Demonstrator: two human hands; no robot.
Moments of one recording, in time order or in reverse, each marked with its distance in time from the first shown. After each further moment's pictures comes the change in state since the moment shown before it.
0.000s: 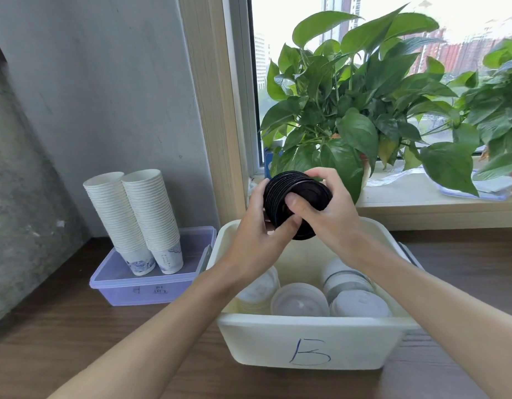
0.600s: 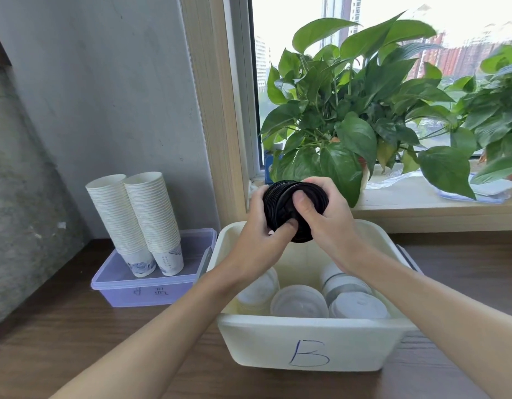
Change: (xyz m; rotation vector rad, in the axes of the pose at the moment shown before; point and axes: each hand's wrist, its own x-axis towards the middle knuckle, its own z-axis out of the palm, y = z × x) left_hand -0.003 0.007 0.004 -0.045 -0.007 -0.085; right_hand -0.004 0.003 0.003 0.006 -0.020 0.030
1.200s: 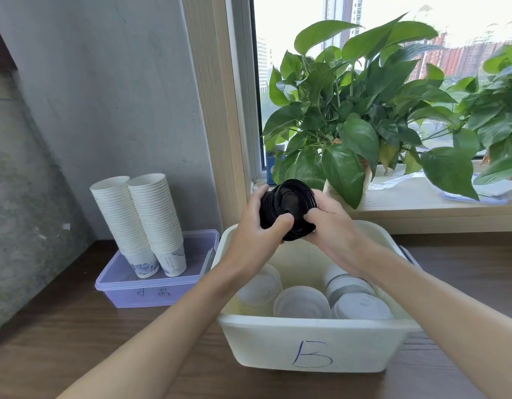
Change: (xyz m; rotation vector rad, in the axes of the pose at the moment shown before) left_hand 0.003 -0.004 -0.009 0.004 0.066 -0.117; right_hand 0.007 0.004 -0.001 0.229 -0.193 0.328
